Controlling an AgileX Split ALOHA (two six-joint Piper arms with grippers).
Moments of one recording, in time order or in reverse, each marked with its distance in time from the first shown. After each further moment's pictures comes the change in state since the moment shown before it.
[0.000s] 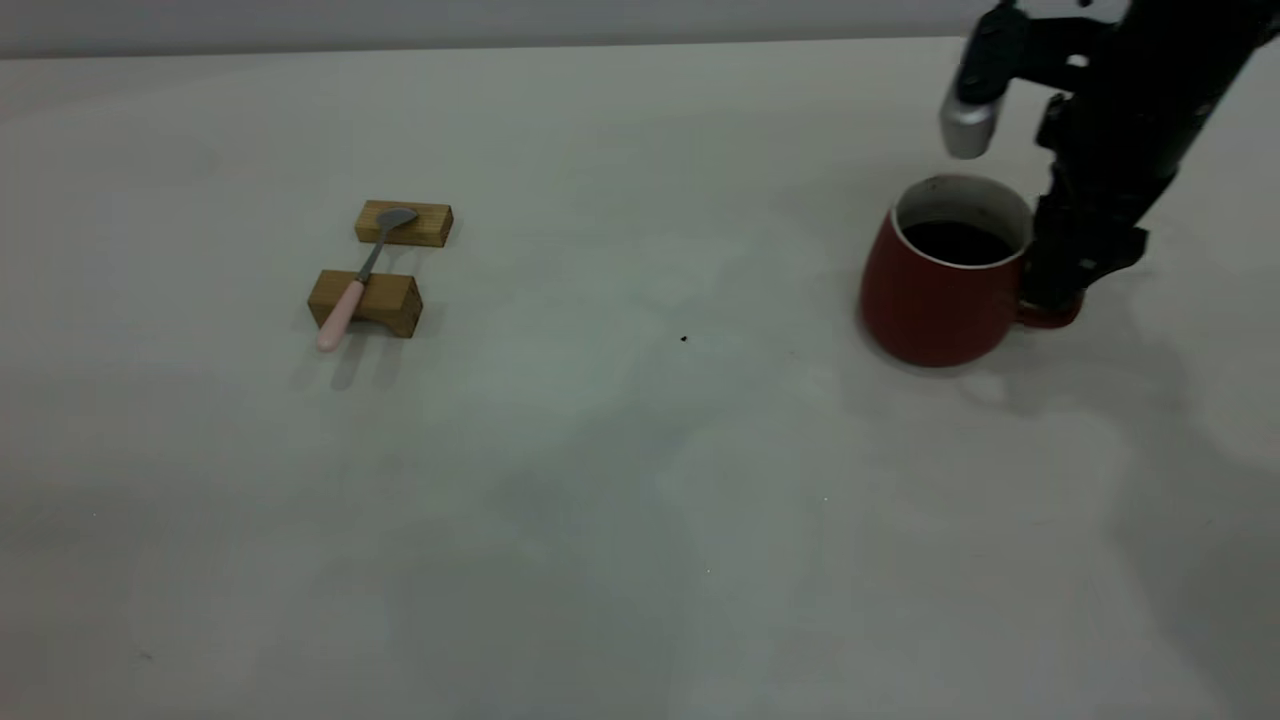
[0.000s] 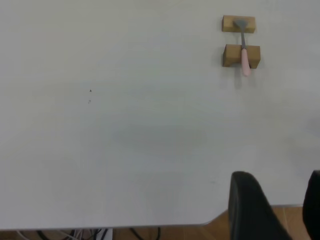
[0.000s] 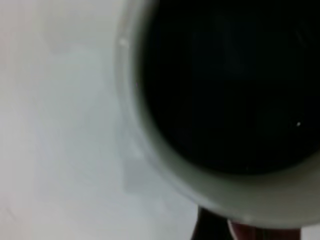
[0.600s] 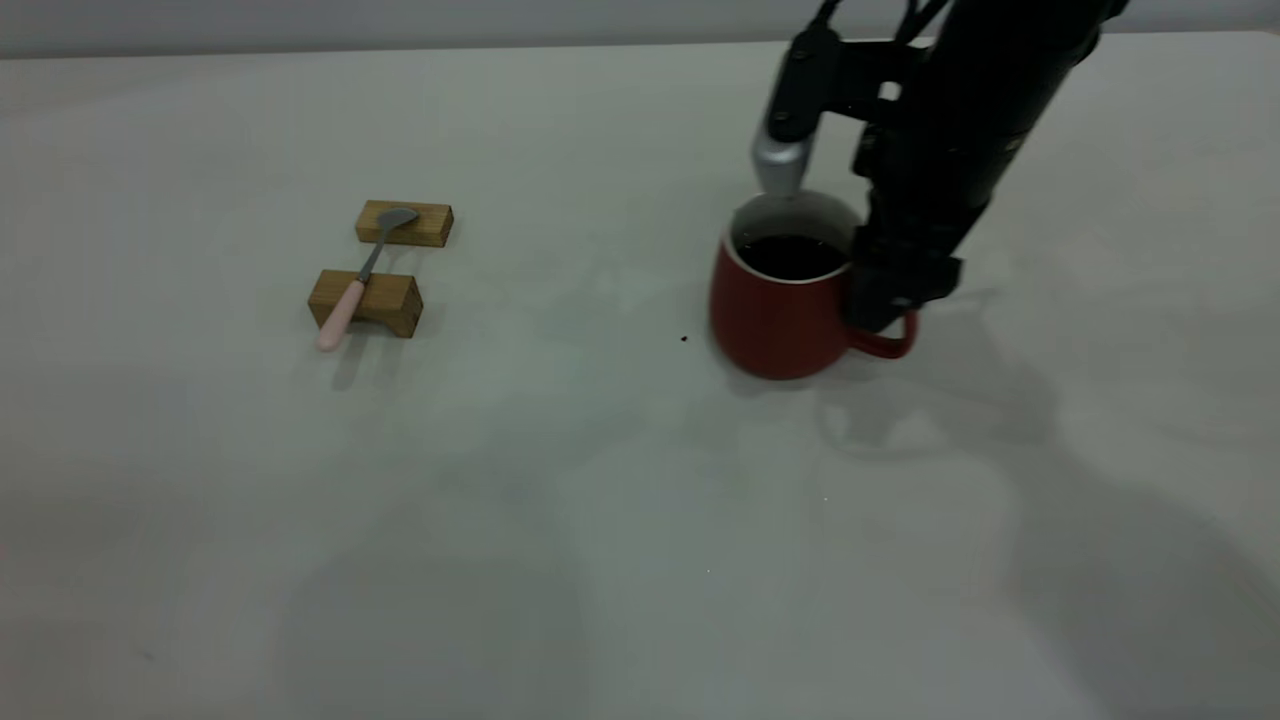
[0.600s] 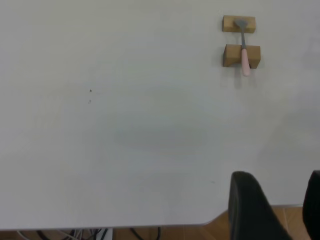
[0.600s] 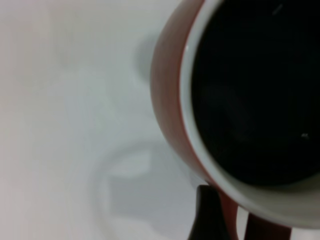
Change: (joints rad) left arm 0.000 0.000 0.000 0.000 0.000 0.000; right arm 0.217 0.008 -0.001 0.144 -0.115 0.000
